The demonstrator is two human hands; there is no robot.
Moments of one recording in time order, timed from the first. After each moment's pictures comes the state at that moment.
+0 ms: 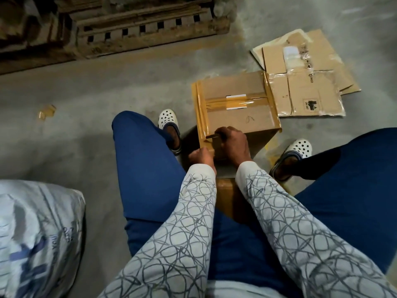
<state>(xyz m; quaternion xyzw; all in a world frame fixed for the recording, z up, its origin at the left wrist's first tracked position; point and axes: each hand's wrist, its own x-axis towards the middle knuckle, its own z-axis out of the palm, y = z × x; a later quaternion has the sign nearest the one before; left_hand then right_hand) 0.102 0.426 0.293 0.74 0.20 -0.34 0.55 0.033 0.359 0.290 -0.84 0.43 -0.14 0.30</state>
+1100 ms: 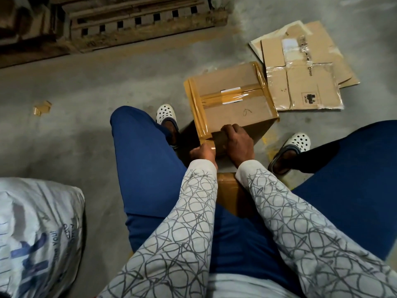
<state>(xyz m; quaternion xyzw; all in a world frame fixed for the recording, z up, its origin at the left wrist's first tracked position) 0.096 0.425 0.293 0.74 0.21 -0.36 0.52 0.016 0.366 0.273 -0.87 0.44 -0.10 0.20</state>
